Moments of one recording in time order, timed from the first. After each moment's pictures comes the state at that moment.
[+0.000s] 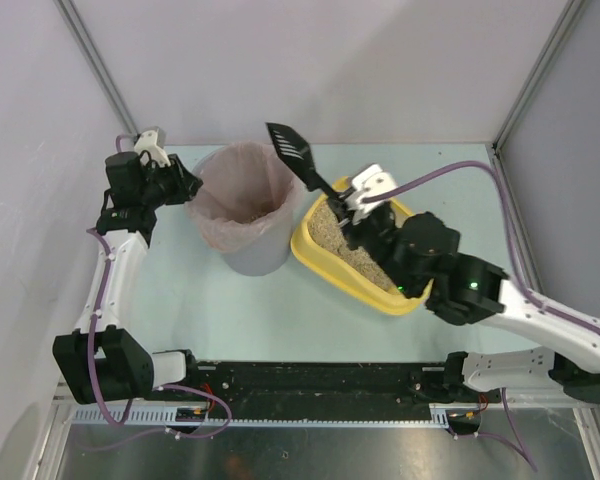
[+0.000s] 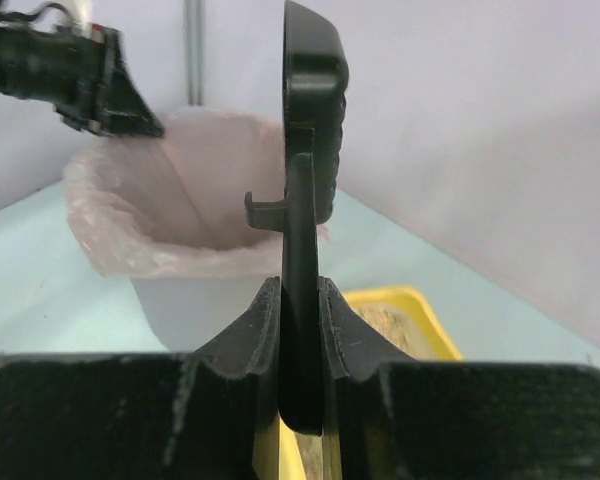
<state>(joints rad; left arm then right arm) 0.11 1.26 1.15 -0.30 0.41 -0.18 1.24 1.13 1.37 -0.17 0.61 -0.25</state>
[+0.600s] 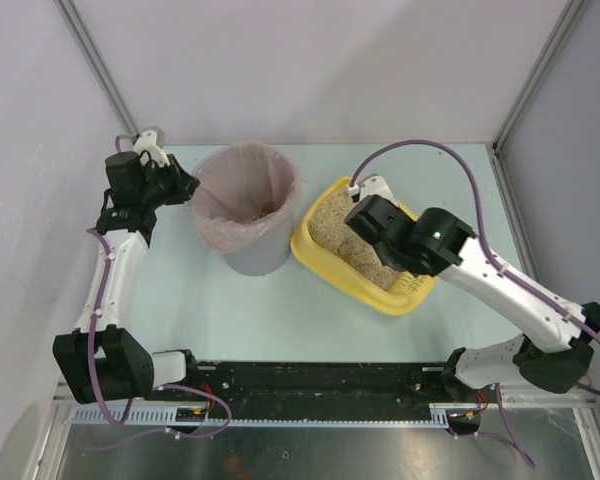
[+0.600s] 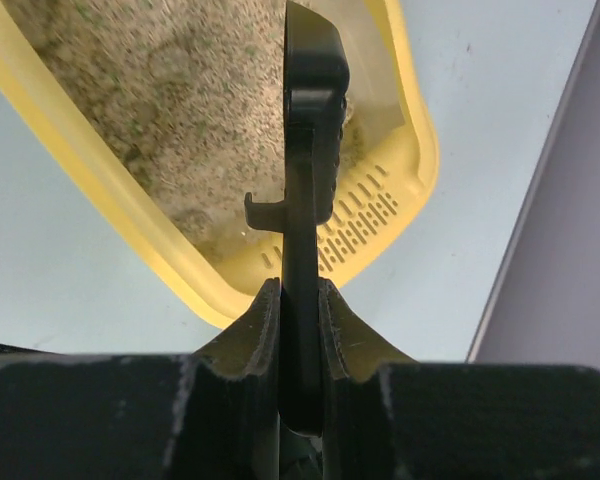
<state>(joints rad) 0.11 1.26 1.15 -0.30 0.39 -0.18 0.98 1.32 1.60 -1.27 0.65 0.30</state>
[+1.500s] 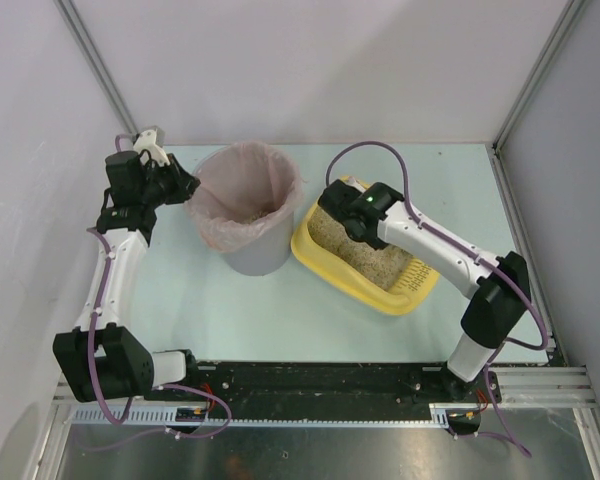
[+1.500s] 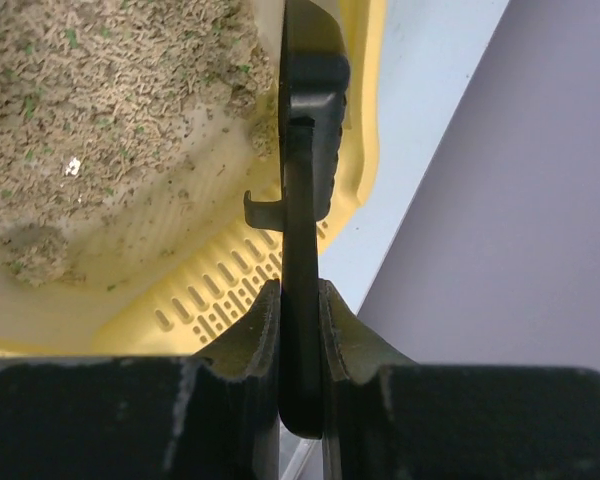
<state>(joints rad) 0.11 1.27 1.16 -0.30 0.39 -0.19 0.81 1.70 1.62 -1.30 0.73 0.10</state>
